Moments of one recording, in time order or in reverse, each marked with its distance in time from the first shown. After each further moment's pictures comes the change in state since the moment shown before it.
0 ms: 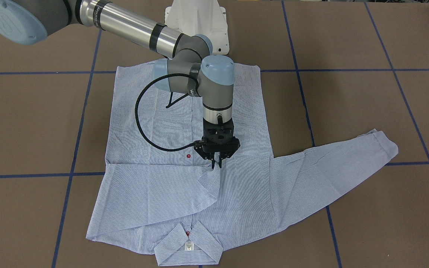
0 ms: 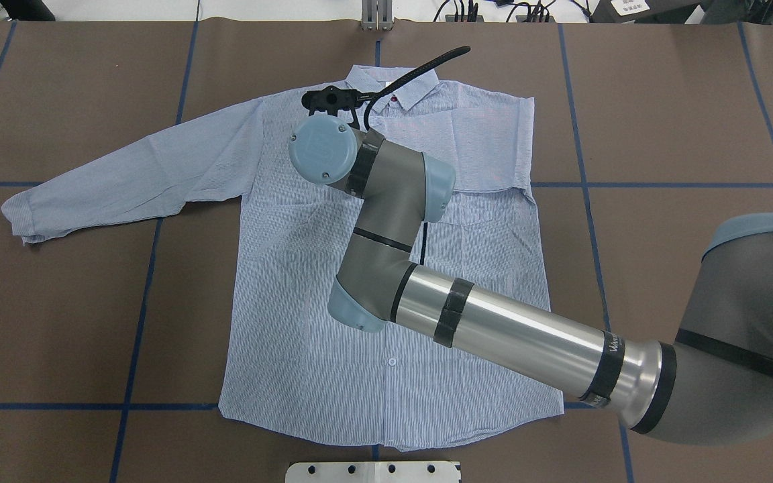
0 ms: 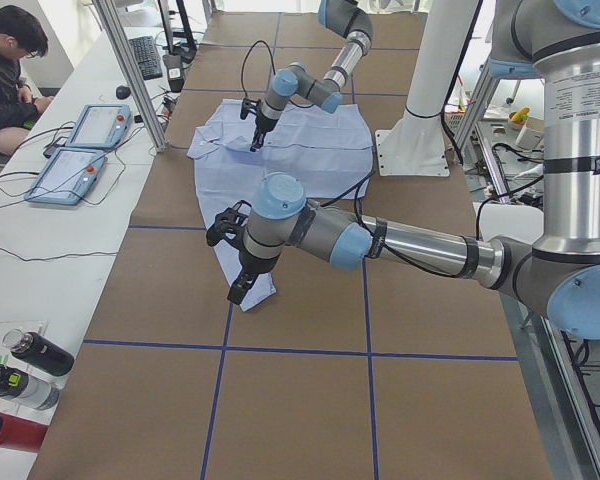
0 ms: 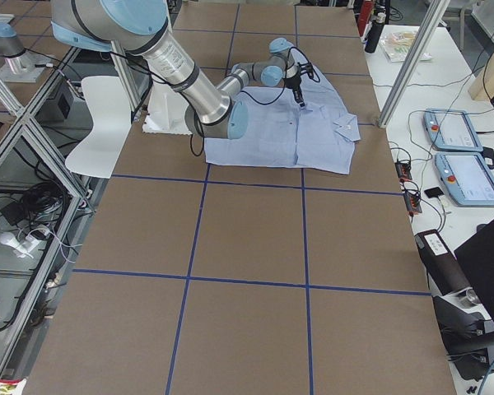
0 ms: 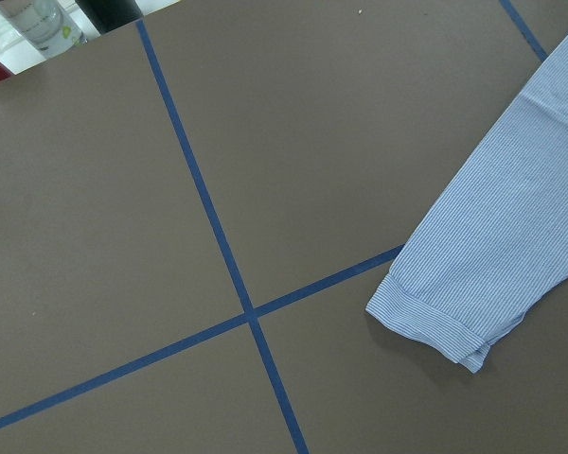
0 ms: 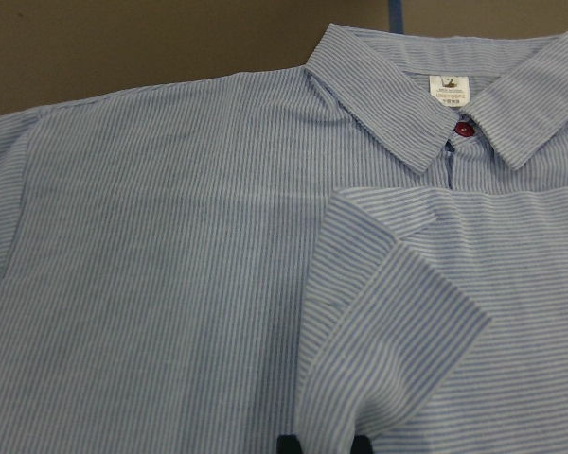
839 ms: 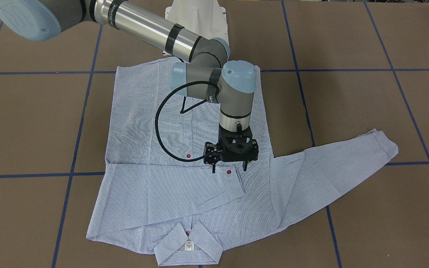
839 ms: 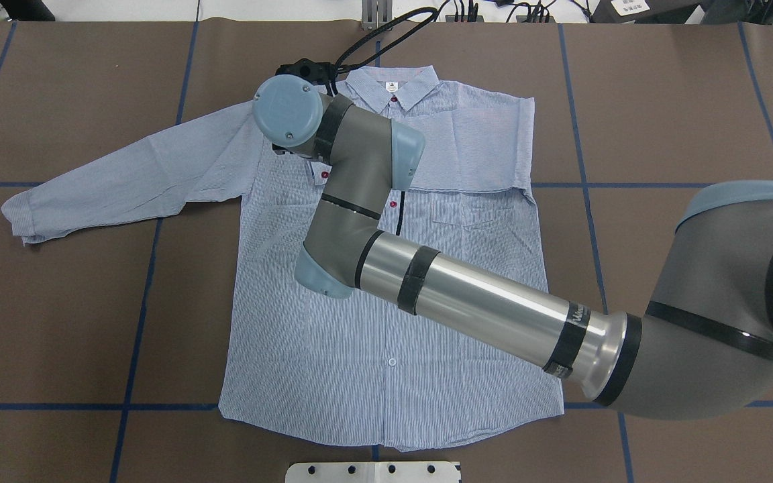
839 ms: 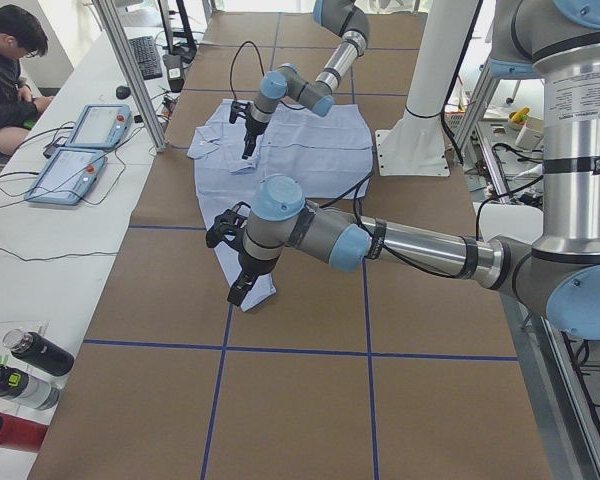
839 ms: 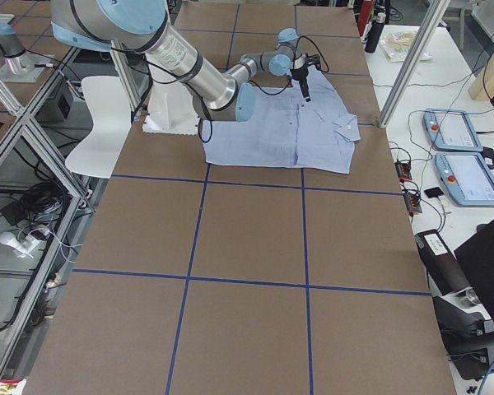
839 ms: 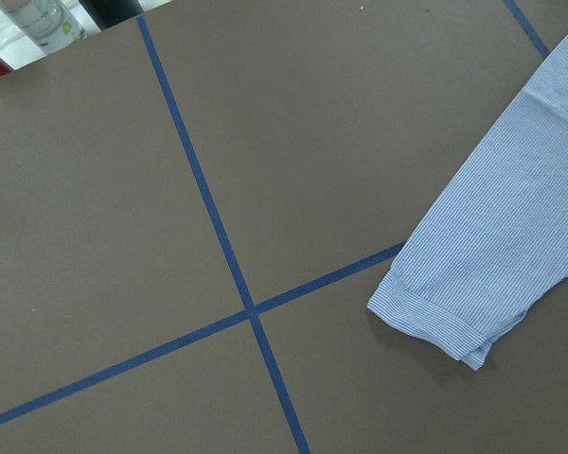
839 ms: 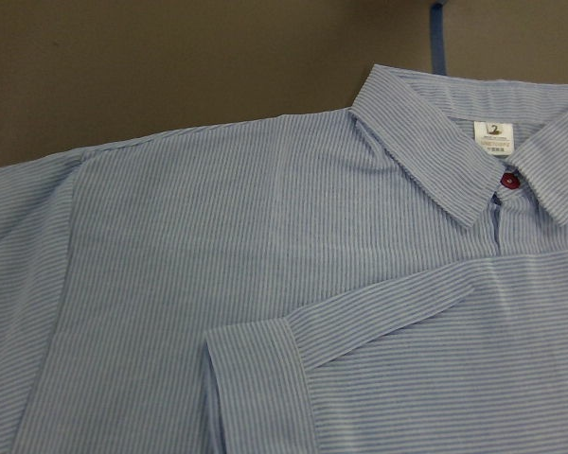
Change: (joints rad) left arm 0.002 -0.018 0.026 0.001 -0.003 -0.006; right arm 0.055 0.106 -0.135 0.000 0.096 -0.039
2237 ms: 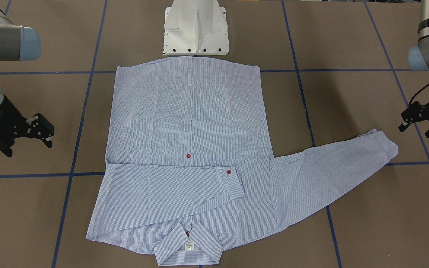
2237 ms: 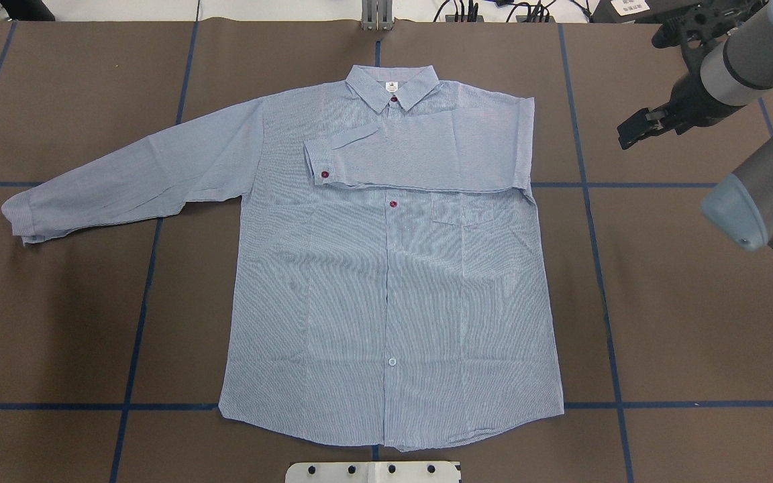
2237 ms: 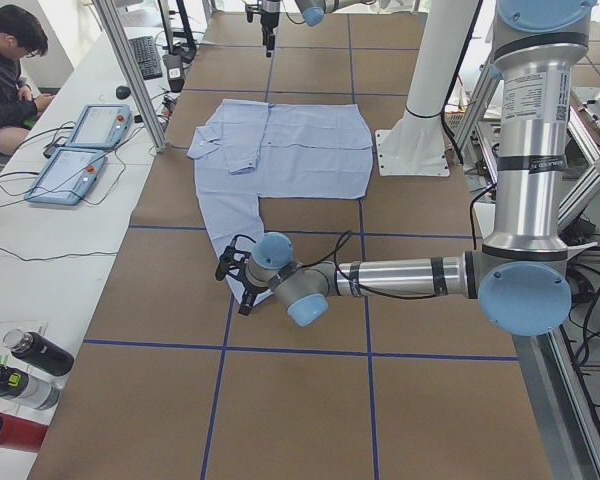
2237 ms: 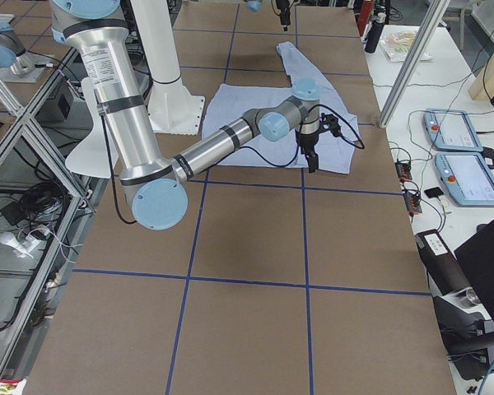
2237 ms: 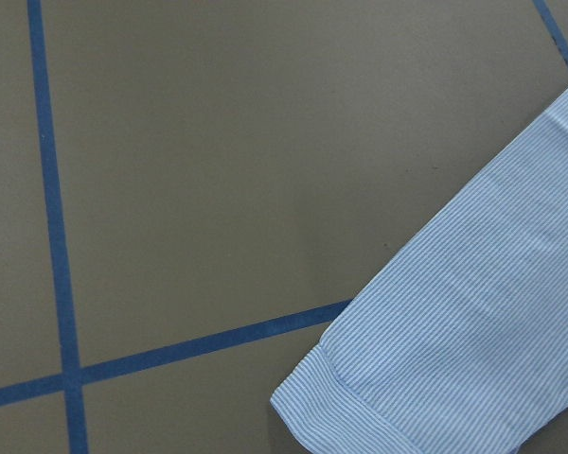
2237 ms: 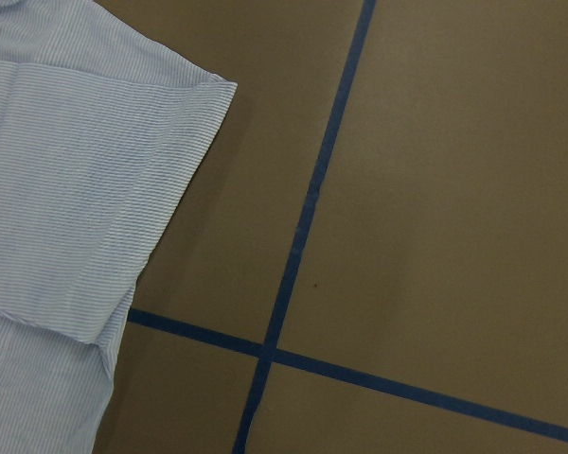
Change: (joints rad) left arm 0.383 -0.065 0.454 -0.815 0.105 -0.757; right arm 0.486 -0.909 0.898 -0.208 0.524 -0.623
